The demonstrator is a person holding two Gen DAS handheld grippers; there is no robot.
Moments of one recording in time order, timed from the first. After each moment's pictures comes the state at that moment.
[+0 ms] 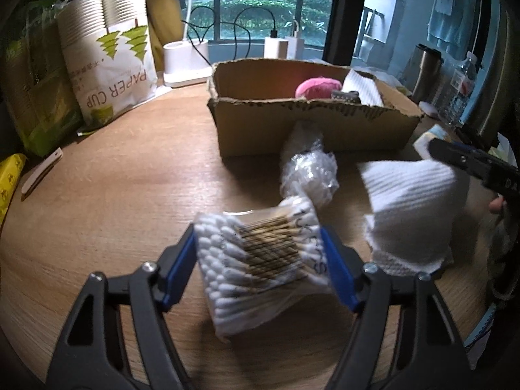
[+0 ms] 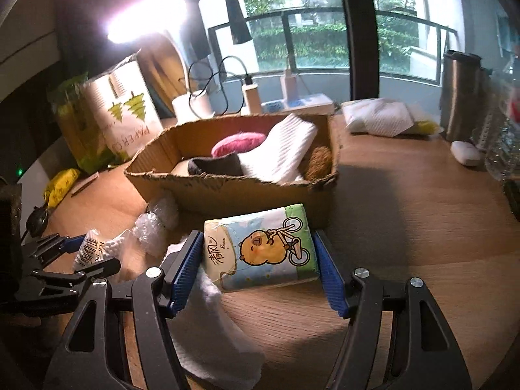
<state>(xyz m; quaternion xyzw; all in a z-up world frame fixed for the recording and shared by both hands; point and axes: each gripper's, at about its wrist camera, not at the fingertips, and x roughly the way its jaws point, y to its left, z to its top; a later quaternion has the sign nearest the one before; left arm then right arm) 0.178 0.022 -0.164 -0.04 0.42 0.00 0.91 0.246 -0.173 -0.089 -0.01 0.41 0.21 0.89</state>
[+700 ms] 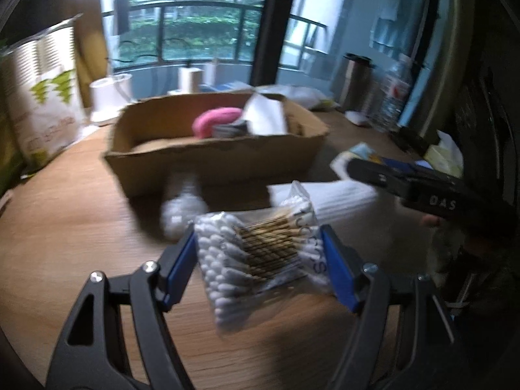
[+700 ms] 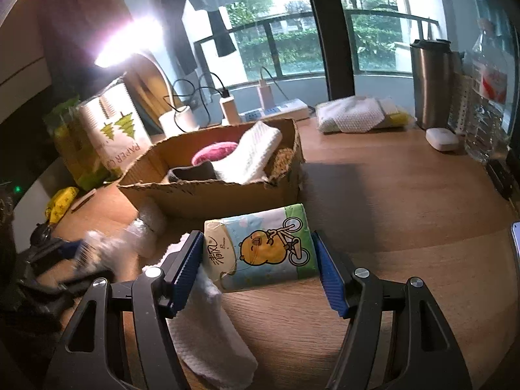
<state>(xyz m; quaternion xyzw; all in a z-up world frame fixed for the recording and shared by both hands) 0.181 -0.051 -0.134 -0.05 0.38 -0.14 0.92 0.235 -0.206 -0.084 0.02 0.40 0.20 0.89</state>
